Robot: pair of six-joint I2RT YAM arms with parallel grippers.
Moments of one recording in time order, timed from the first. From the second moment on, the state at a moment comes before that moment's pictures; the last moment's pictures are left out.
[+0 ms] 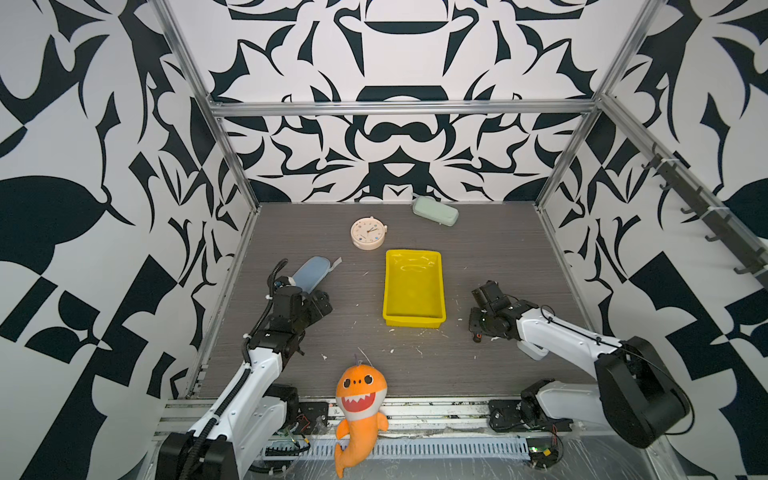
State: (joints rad) left arm -0.18 0.88 0.38 -0.21 0.01 -0.65; right arm 0.44 1.28 0.56 -0.49 0.14 0.64
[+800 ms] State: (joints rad) left arm -0.18 0.84 0.38 -0.21 0.02 -0.66; right arm 0.45 1.07 0.57 -0.52 0.17 0.63
